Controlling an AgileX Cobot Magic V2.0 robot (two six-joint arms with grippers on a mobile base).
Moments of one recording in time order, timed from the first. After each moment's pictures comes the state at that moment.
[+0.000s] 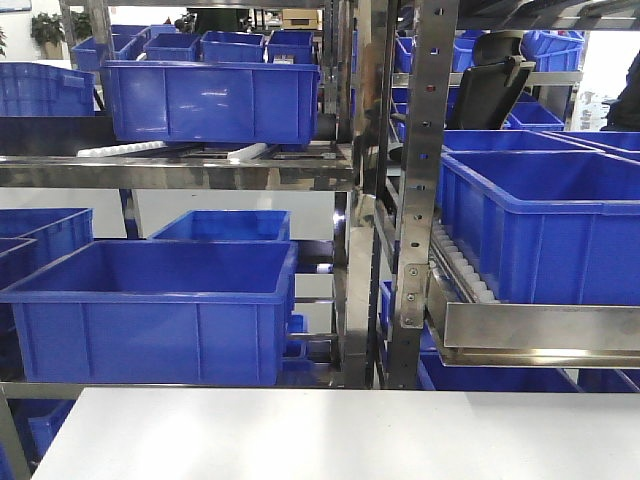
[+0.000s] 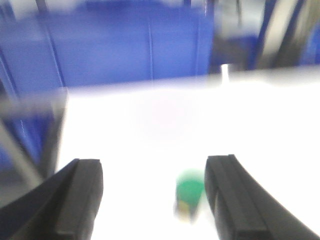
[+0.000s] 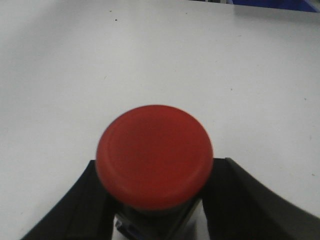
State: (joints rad) left arm -0.20 1.07 -0.30 -0.08 -0.12 0.04; right arm 0.13 2.03 -0.29 -0.10 -1.18 0.03
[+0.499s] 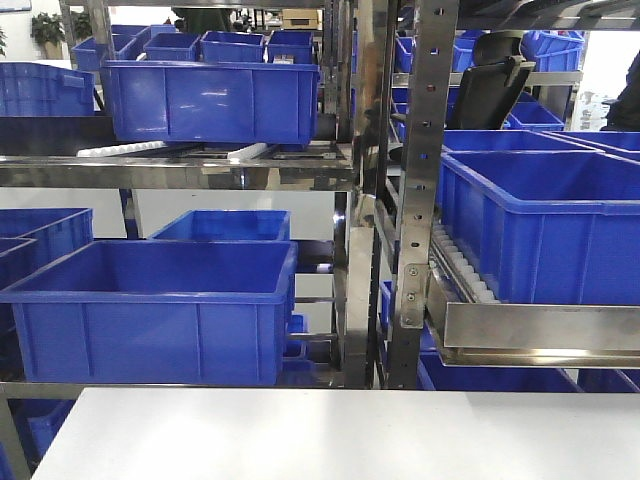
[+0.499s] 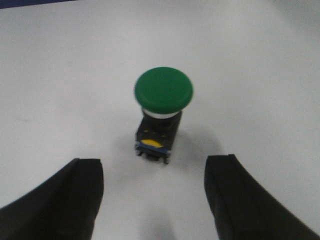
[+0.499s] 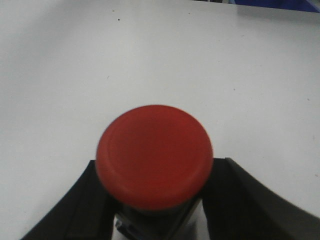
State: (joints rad) left arm -0.22 1.61 -0.17 0.16 -0.80 -0.10; right arm 0.13 2.03 -0.29 -0.11 -1.18 0.03
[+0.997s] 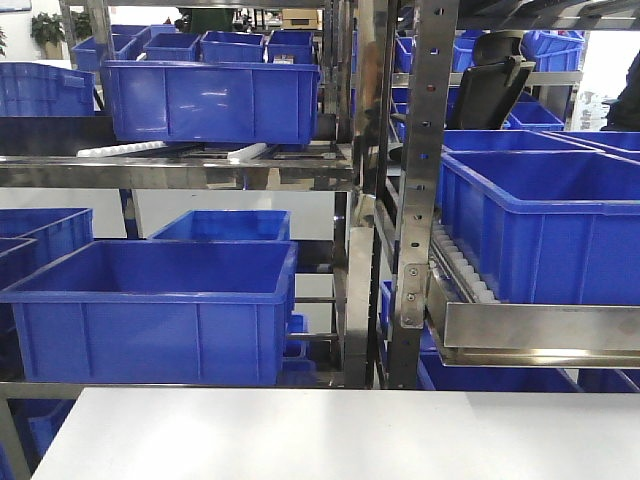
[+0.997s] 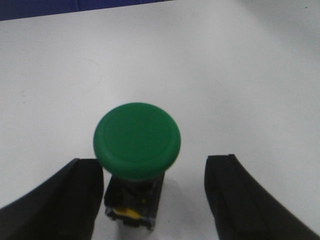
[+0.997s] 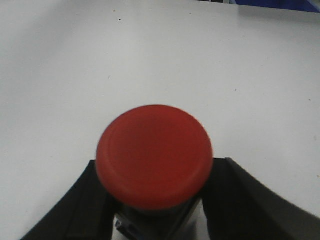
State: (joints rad) left arm -0.22 1.89 -0.32 0.18 -0.98 -0.11; right arm 0.13 2.03 -0.29 -0.11 -1.18 0.03
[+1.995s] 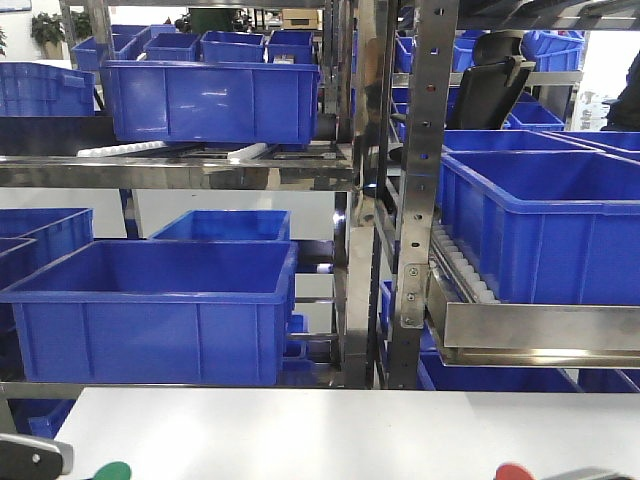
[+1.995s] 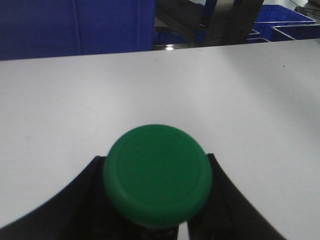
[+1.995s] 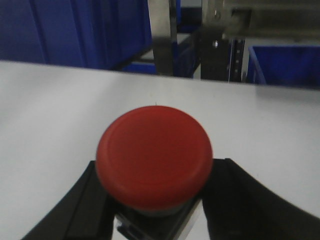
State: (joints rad) left arm -0.22 1.60 -0.39 0.25 -0.66 -0.29; right arm 0.13 1.74 -0.28 -0.20 -1.08 0.18
